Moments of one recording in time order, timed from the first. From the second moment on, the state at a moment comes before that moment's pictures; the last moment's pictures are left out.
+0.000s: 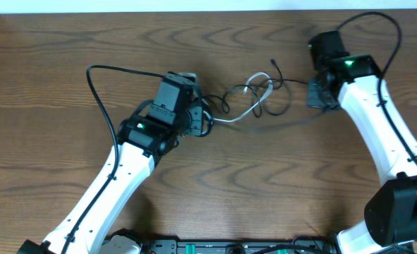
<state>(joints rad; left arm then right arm) -0.44 1.34 1.09 -0.68 -0.02 -0.31 0.18 1.72 1.49 -1.12 0.33 0.40</state>
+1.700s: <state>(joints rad) -0.39 1.49 1.09 -0.58 0.81 -0.11 0.37 1.72 1.28 -0.68 -0.62 -0.38</state>
